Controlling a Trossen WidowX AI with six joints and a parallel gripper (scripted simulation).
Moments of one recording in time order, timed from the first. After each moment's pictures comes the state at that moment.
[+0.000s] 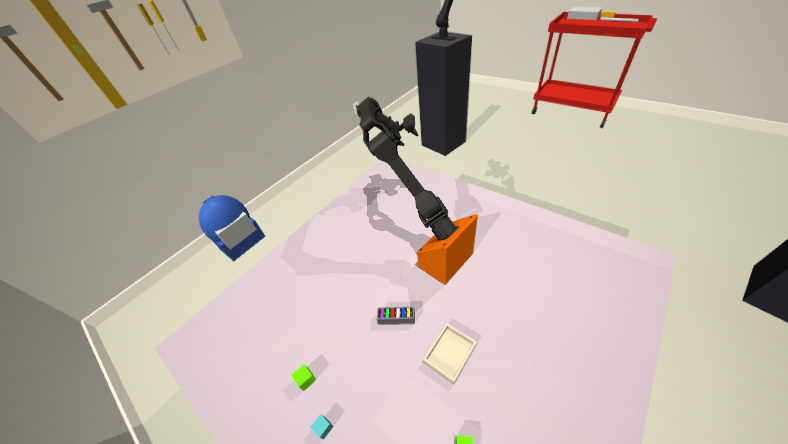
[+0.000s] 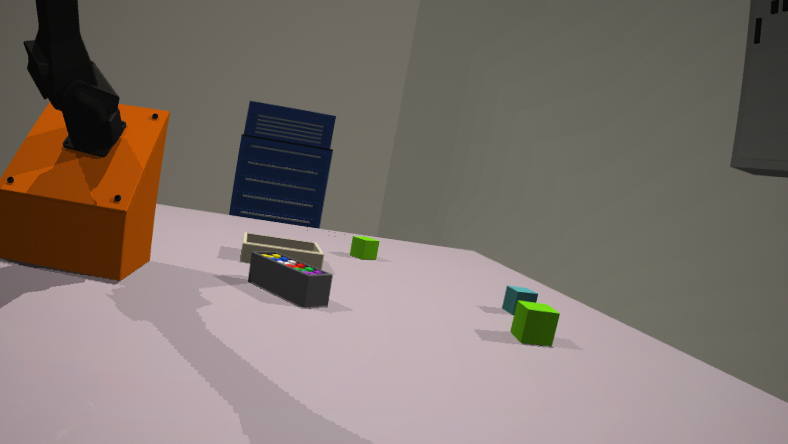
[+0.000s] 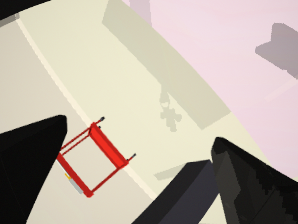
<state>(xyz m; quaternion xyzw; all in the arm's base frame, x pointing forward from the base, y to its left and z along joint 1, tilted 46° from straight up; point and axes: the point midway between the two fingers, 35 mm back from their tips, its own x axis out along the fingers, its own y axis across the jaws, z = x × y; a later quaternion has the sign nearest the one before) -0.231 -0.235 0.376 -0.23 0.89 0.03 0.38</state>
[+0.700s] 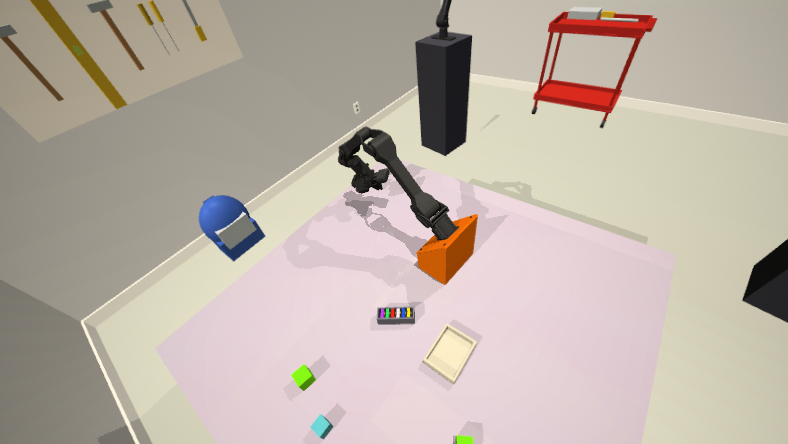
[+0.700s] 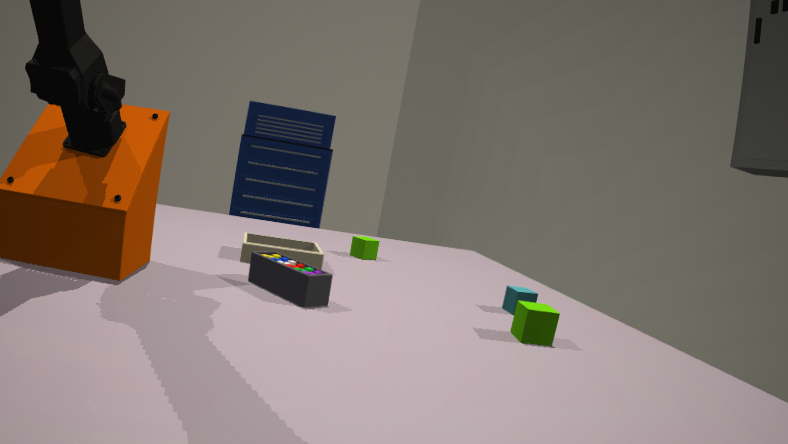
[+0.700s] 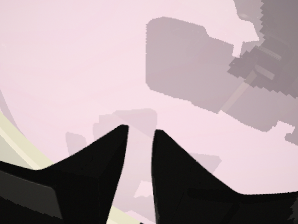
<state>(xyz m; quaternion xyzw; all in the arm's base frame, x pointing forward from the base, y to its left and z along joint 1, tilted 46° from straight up) -0.050 -0.364 0.294 -0.30 0.81 -0.07 0.50</state>
